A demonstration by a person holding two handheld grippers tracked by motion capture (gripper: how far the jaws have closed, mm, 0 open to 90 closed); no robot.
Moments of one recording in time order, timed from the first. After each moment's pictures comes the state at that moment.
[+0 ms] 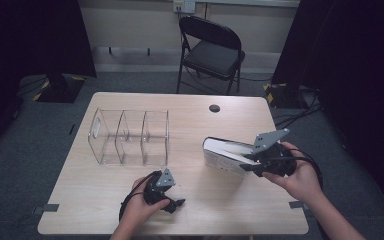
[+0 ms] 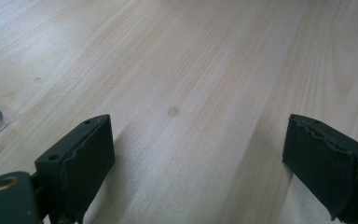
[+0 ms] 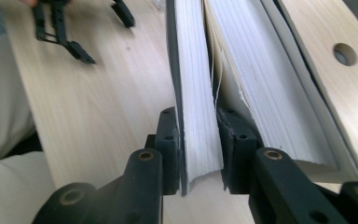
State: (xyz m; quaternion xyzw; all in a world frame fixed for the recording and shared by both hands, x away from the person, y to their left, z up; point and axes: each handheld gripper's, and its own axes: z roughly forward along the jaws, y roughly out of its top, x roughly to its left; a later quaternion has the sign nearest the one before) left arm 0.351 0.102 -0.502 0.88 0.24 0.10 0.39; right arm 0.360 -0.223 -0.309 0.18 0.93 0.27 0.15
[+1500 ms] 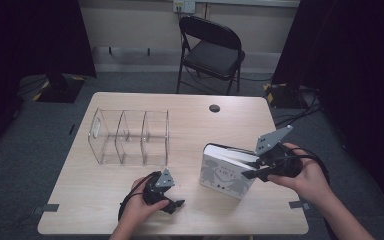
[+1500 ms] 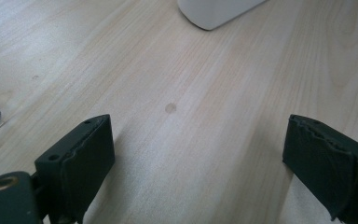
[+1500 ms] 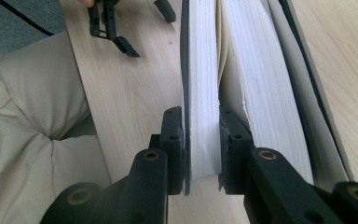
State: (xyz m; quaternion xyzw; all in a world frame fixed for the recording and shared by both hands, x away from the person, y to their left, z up) left arm 0.350 0.104 -0.501 0.89 0.24 0.10 0.39; right arm 0.349 -0.227 -0.297 0.17 0.94 0.28 0.06
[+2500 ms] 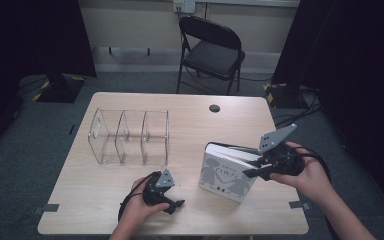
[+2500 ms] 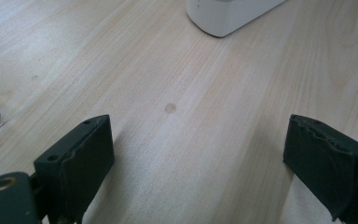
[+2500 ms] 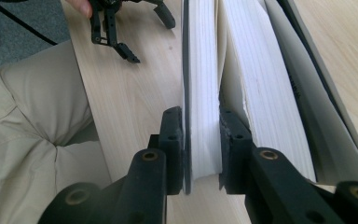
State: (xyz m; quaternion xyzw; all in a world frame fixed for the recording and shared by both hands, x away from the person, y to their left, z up) left arm 0.350 0.104 -0.501 0.89 0.23 0.10 0.39; right arm 0.354 -0.234 -0.299 0.18 0.94 0.30 0.05
